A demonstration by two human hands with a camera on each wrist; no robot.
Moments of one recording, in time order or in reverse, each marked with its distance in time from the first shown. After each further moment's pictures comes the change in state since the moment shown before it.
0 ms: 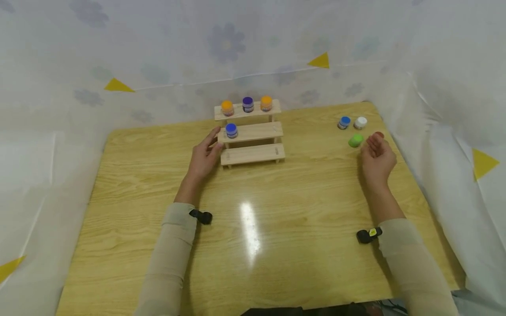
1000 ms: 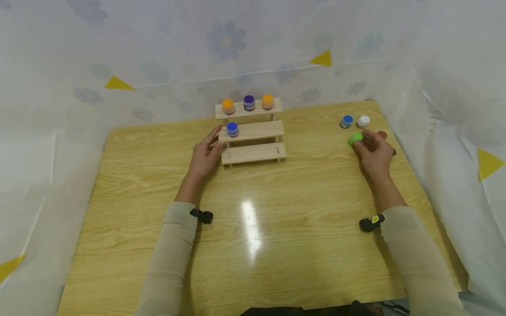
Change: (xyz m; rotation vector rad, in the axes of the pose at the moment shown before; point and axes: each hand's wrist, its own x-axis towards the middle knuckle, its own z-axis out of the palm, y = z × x) left_hand 0.001 0.000 -0.001 0.004 0.004 0.021; right_hand 0.026 0.016 0.004 -0.154 -0.212 -0.155
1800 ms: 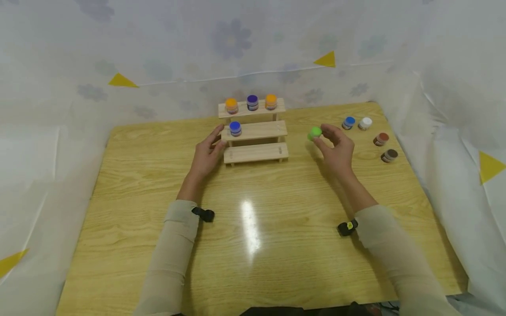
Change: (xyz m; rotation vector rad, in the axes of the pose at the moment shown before) left_hand 0.000 0.004 -0.002 -0.012 -0.016 -0.012; right_hand -0.052 -0.107 0.091 0.197 -0.111 -0.291
